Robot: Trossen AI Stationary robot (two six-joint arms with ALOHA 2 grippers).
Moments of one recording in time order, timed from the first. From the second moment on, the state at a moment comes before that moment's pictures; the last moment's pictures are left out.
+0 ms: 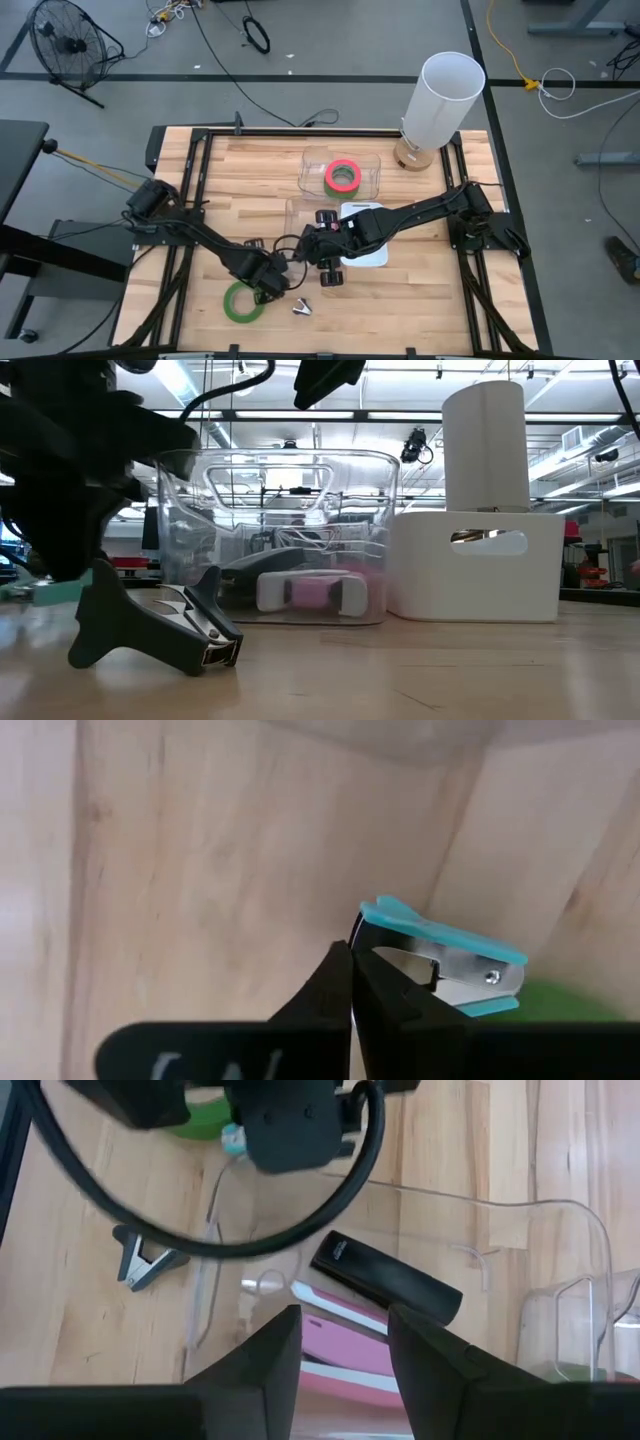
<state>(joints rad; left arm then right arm) -0.54 1.79 1.11 -0.83 -0.13 -0.79 0.30 2.03 1.97 -1.01 0.19 0.12</state>
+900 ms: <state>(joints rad) -0.59 1.72 1.52 -1.41 -0.76 -0.79 0.28 2.03 1.89 -0.82 0.27 0.09</state>
